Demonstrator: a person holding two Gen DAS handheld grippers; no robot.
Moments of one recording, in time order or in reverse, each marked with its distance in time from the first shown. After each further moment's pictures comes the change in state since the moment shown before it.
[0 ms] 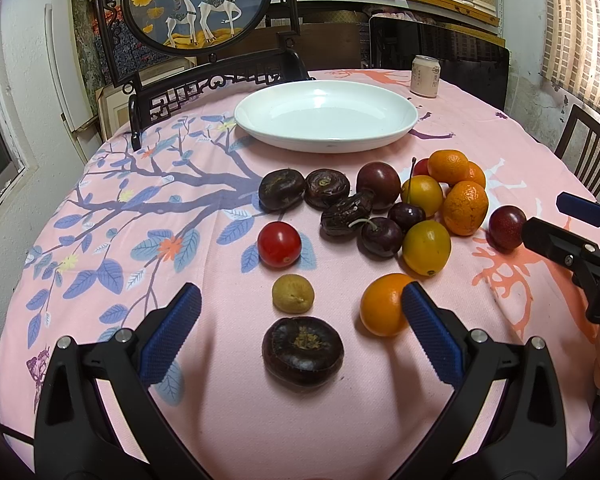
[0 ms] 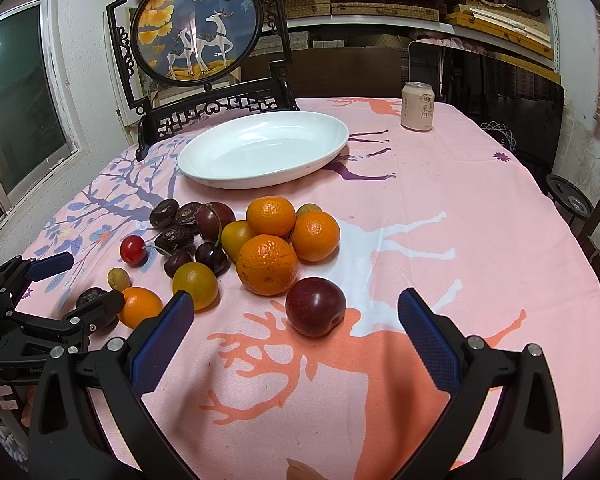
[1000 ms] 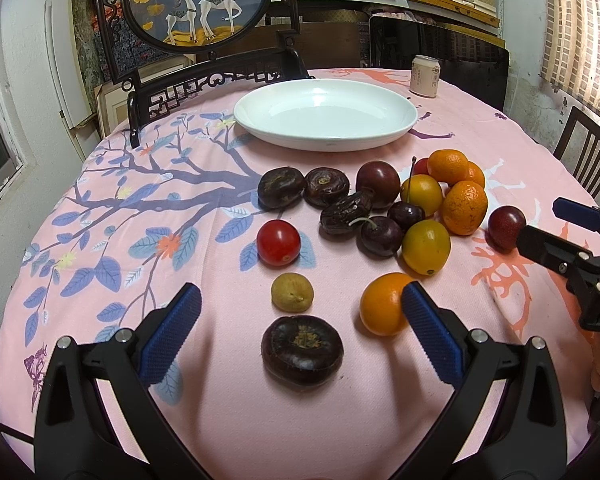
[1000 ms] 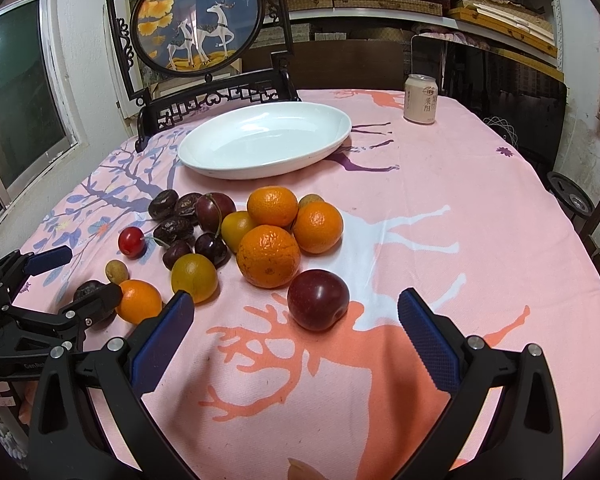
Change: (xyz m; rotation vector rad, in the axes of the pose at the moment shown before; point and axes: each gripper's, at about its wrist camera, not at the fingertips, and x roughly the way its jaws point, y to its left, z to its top) left arm 0.000 -0.001 0.000 -0.004 0.003 -0.006; right arm 0.005 0.003 -0.003 -0.008 0.036 0.001
